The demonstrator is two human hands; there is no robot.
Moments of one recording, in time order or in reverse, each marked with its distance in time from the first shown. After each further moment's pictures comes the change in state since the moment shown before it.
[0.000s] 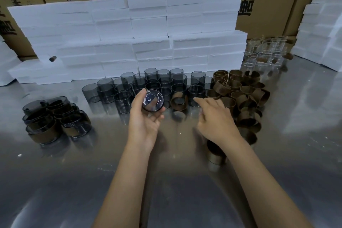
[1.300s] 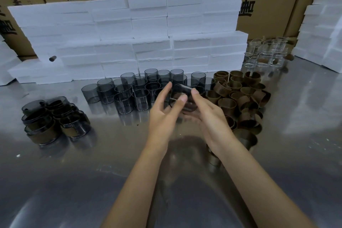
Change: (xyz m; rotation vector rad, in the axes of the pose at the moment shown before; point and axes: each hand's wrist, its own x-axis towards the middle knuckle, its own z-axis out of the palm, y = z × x) left_hand -0.019 -0.024 0.029 0.425 -0.228 0.339; right_hand -0.006 -0.033 -0.001 1.524 0.006 0.284
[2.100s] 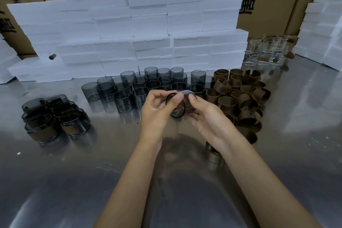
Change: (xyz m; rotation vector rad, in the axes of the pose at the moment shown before) left_hand 0.005 0.003 -0.012 -0.059 0.053 0.050; right_hand 0.005 -0.004 -0.006 0.061 -0.173 0.097
